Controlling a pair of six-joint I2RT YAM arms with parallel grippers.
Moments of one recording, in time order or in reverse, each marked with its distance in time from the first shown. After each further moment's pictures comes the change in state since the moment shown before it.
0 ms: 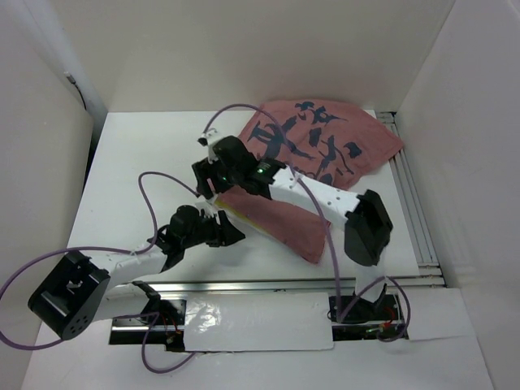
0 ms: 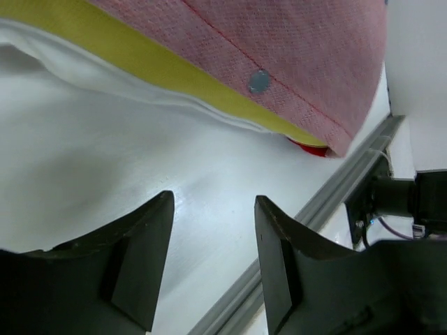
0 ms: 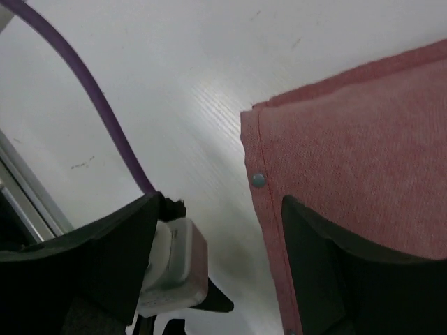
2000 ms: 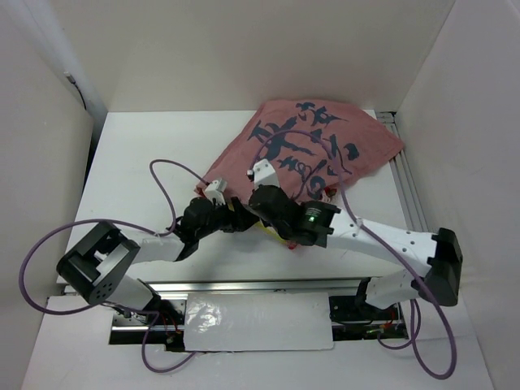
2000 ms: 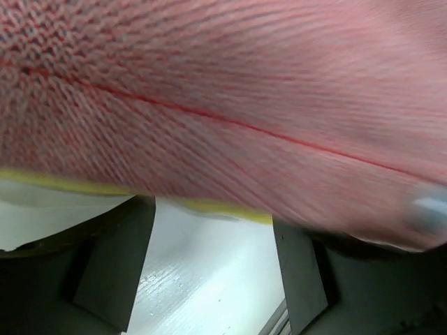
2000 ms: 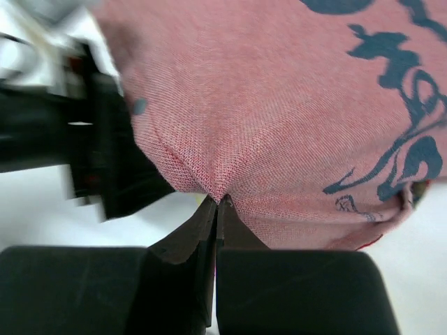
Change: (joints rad) left arm -0.058 0.256 0.109 0.281 -0.129 -0.014; right arm 0.202 -0.565 -0.583 -0.151 0.679 0.087
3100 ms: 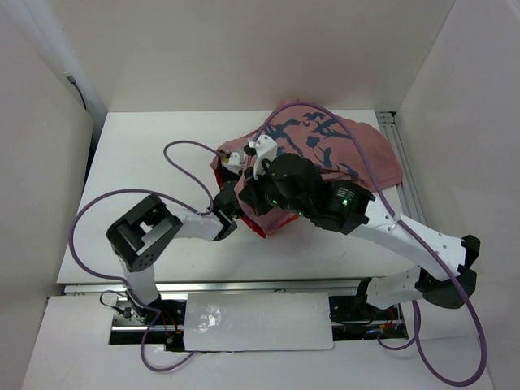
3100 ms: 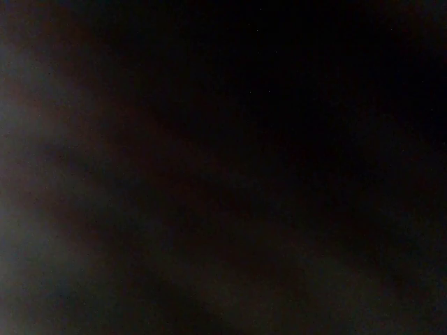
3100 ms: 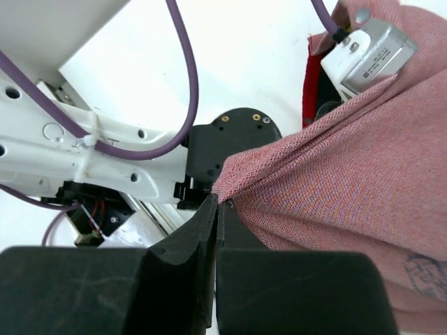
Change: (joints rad) left arm -0.159 0.348 0.414 0.458 -0.414 0.053; right arm -0.005 -0.076 0.348 -0.081 -0.458 -0.003
